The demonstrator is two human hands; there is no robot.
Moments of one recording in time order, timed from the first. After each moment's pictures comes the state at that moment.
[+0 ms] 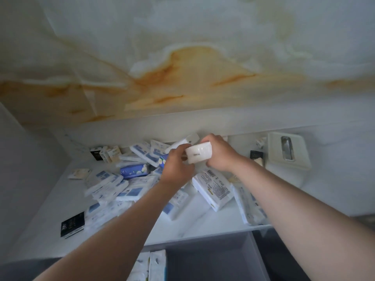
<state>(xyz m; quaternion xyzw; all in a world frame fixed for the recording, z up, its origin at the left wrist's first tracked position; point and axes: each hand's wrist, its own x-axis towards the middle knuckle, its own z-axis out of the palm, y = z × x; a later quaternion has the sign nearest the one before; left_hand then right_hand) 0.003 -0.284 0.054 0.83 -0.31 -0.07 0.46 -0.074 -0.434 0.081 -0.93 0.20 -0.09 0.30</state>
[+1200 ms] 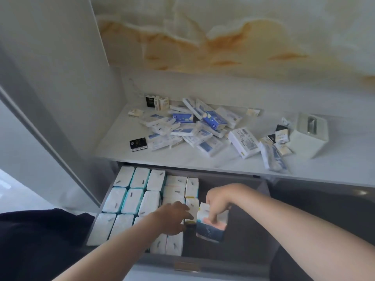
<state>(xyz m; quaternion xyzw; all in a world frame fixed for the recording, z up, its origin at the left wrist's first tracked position) -0.145 0.009 -0.062 0.81 -0.52 -0.27 -0.04 -0.197 -0.176 0.025 -0.87 0.11 0.46 0.11</state>
